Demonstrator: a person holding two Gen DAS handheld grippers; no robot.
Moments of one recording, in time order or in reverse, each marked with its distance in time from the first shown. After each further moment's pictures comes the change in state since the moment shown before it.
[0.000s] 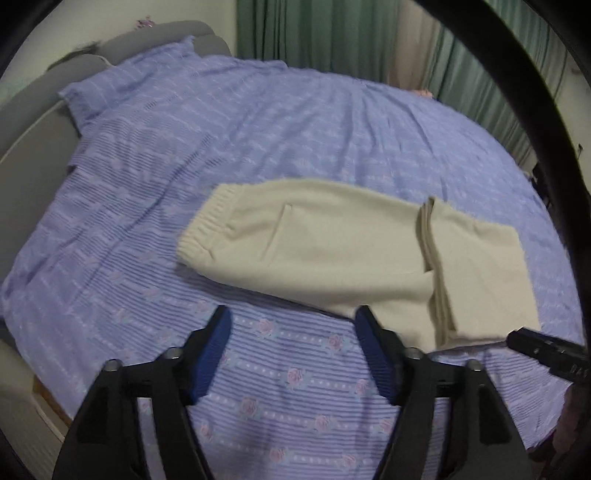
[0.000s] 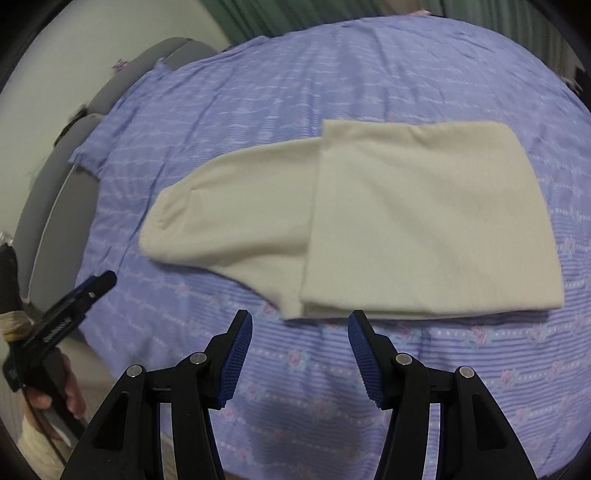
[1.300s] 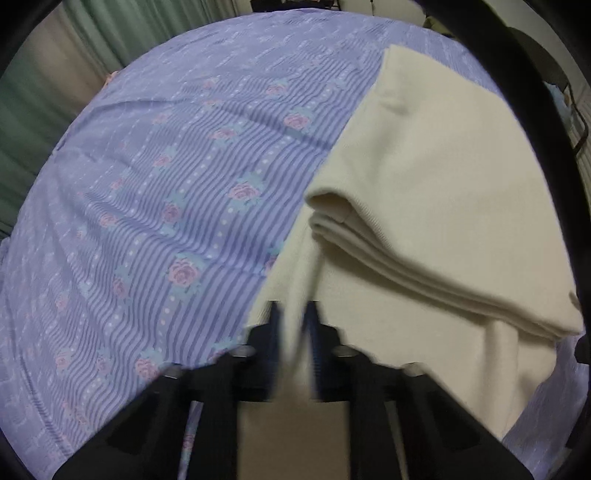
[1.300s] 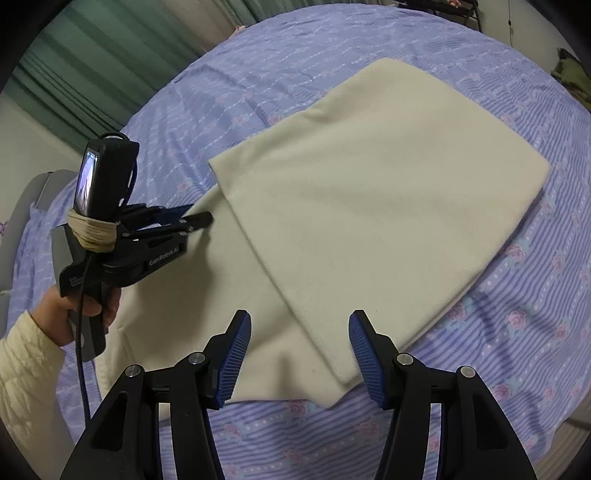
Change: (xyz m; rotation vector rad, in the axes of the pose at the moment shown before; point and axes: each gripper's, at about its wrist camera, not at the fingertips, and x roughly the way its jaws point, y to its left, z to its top) left arm 0.251 -0.182 0.126 1.216 0.162 -0.424; right arm 0.084 0.011 0.027 0.637 -0.201 -0.285
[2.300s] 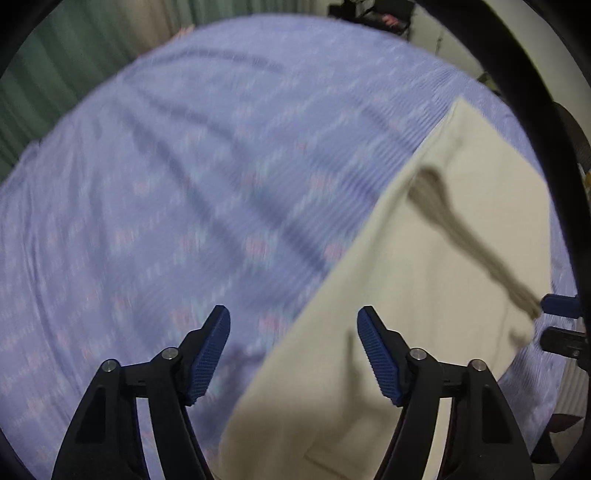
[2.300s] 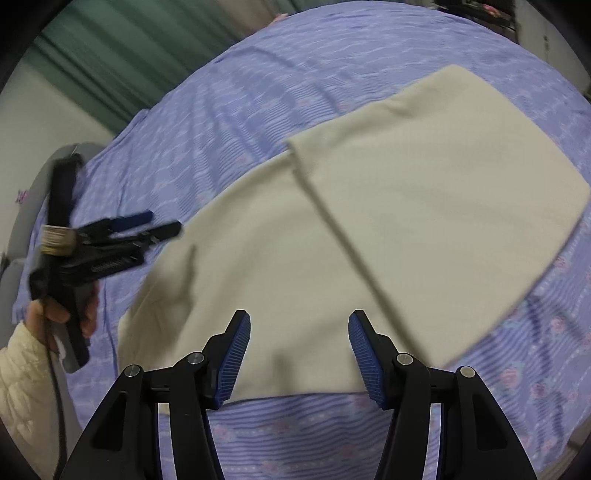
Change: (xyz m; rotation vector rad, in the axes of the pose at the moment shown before) left arm -0.057 0.088 -0.093 -0.300 0.009 -0.045; right arm 0.011 0.061 -0.008 -0.111 0.038 0.087
